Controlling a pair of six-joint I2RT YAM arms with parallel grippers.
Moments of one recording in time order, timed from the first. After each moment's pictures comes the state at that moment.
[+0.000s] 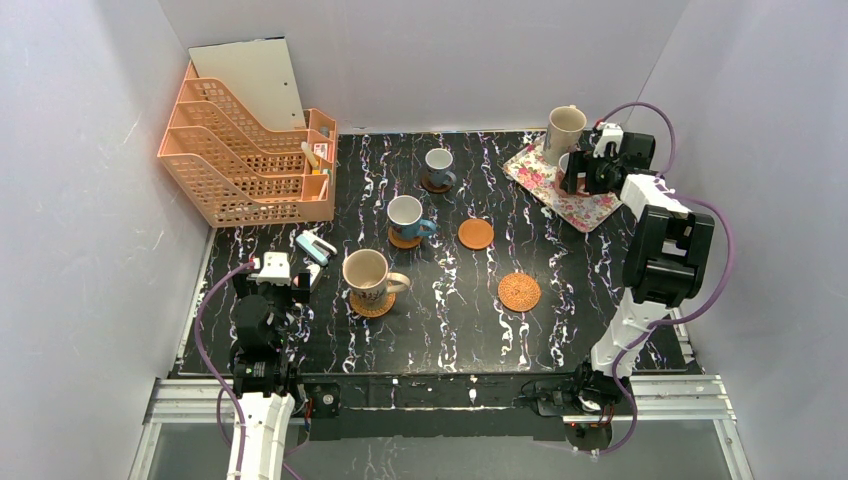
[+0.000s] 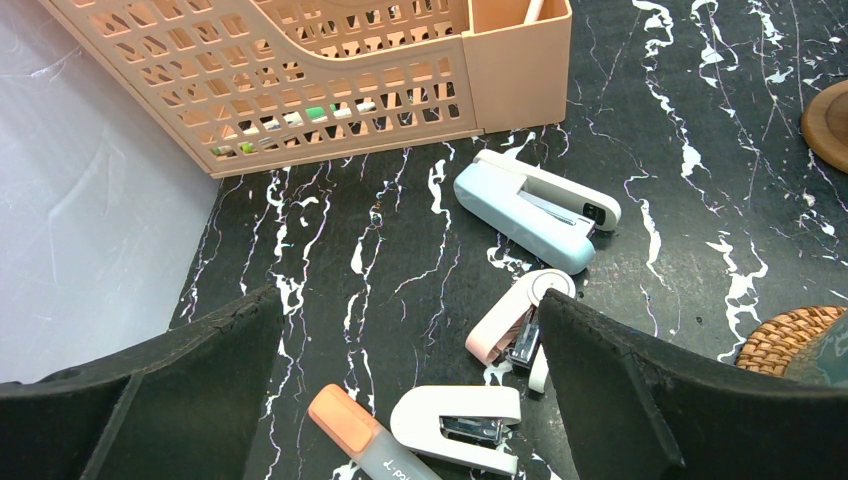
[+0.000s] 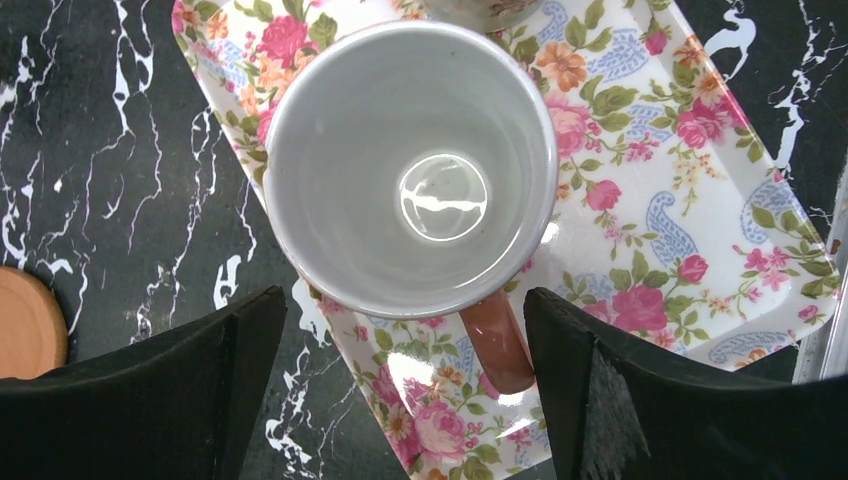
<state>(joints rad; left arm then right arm) 0.04 0.15 0.14 -0.13 -0.07 0.24 -0.19 1.91 1.37 -0.19 -0.41 -0.16</state>
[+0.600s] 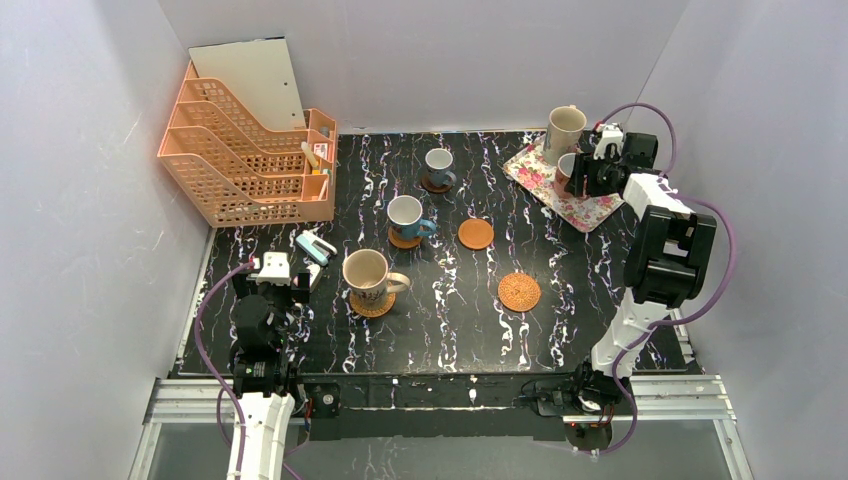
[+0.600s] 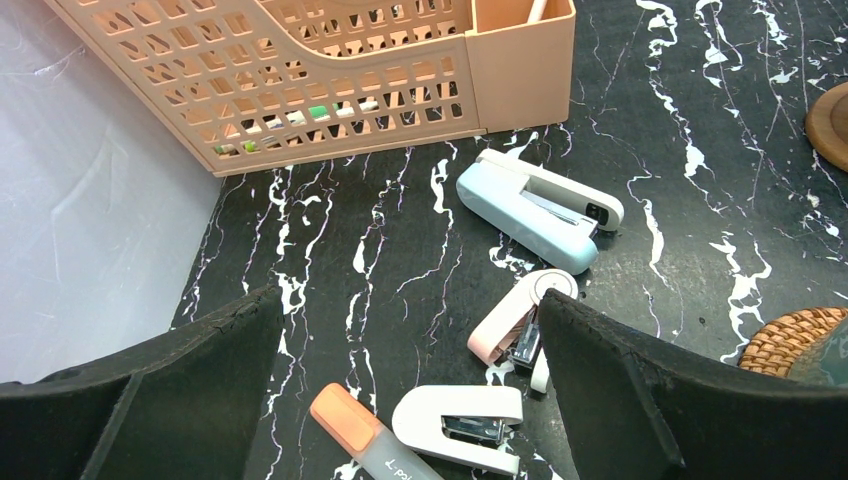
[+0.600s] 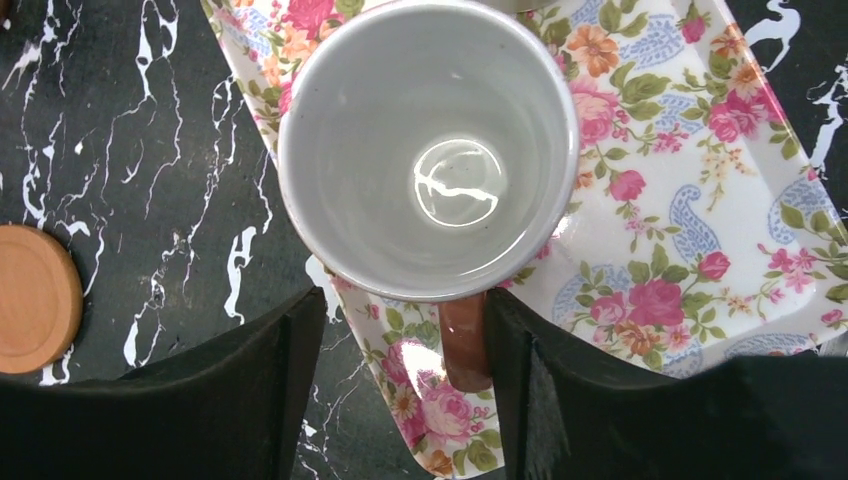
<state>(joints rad) 0.04 0.15 0.14 -0.13 -0.08 0.24 -0.20 1.91 1.38 -0.27 -0.48 -0.23</state>
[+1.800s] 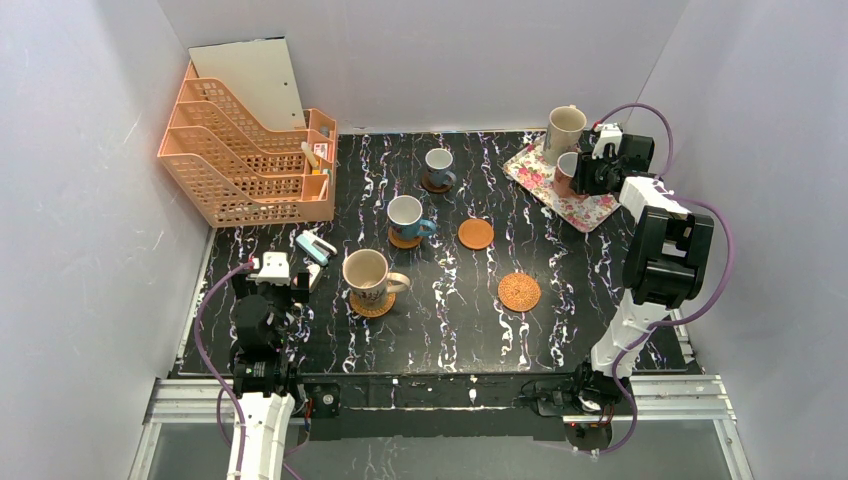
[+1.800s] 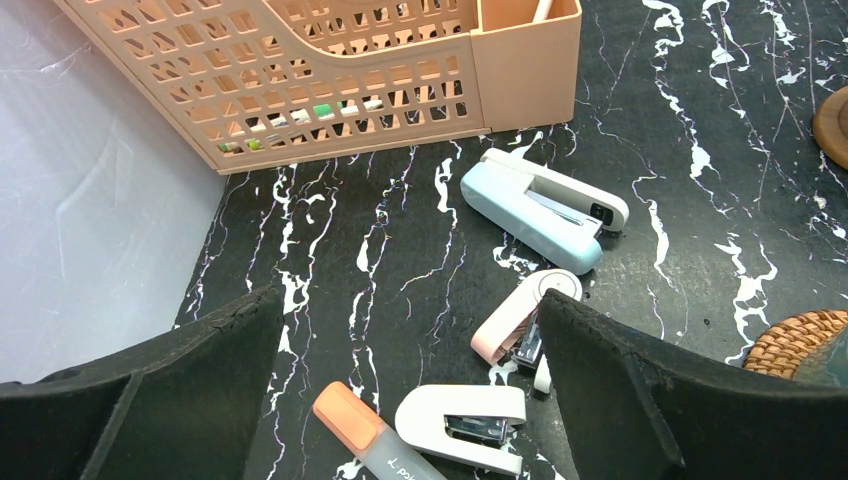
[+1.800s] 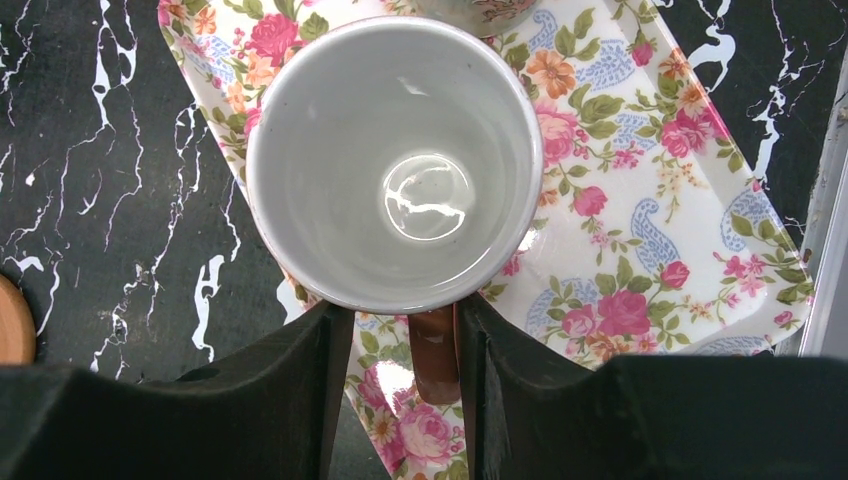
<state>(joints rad) 0.04 0.15 0.14 -0.13 -0.09 0.24 -0.18 1.90 1.34 -0.16 -0.40 -0.21</state>
